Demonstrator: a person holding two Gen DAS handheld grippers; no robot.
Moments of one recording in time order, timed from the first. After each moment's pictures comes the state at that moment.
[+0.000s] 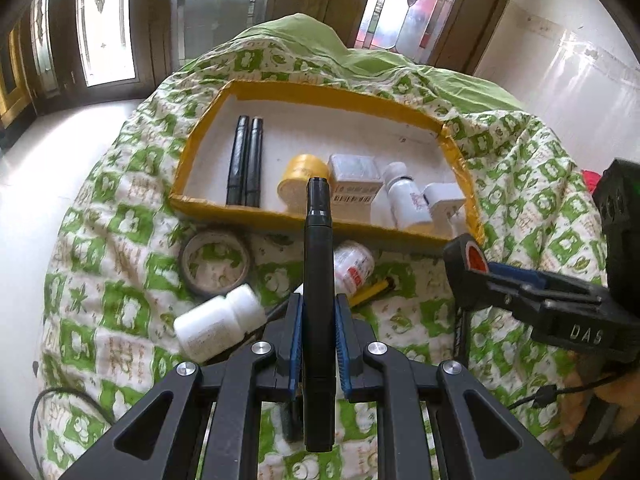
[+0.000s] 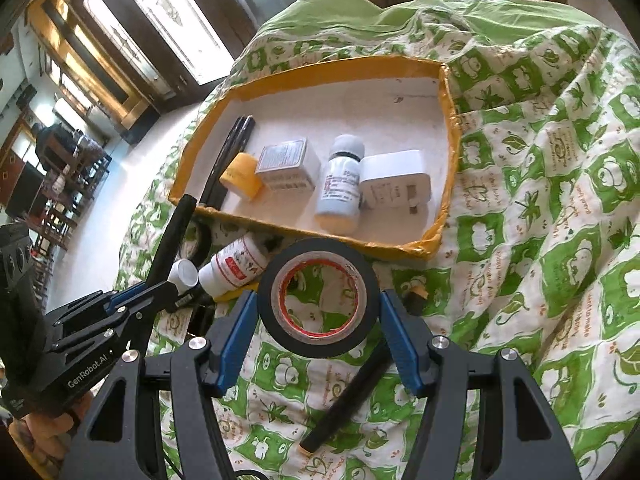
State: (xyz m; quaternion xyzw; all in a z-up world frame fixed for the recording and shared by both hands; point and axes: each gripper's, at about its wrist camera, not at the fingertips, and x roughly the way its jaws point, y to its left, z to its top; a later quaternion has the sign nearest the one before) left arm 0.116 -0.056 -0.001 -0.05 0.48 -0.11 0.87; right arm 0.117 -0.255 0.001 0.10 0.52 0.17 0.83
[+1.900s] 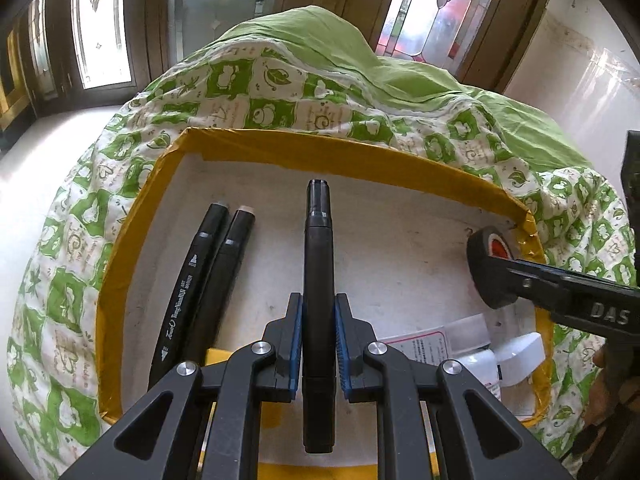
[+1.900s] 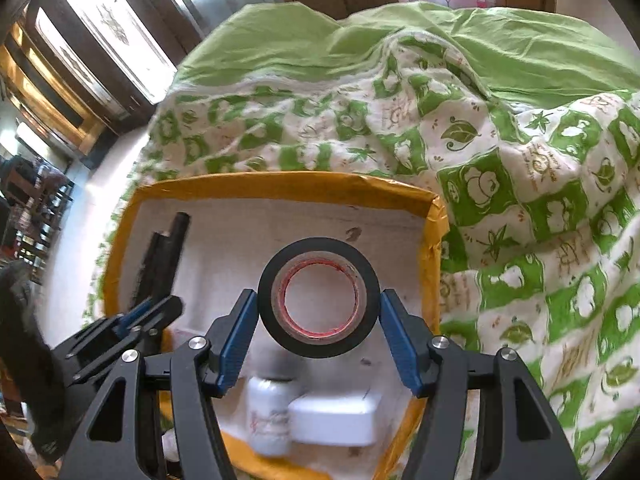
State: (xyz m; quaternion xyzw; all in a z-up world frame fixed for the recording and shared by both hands) left arm 0.276 -0.075 -0.033 -0.06 0.48 -0.09 0.87; right arm 0.285 -0.260 -0.008 0.09 0.54 0.10 0.83
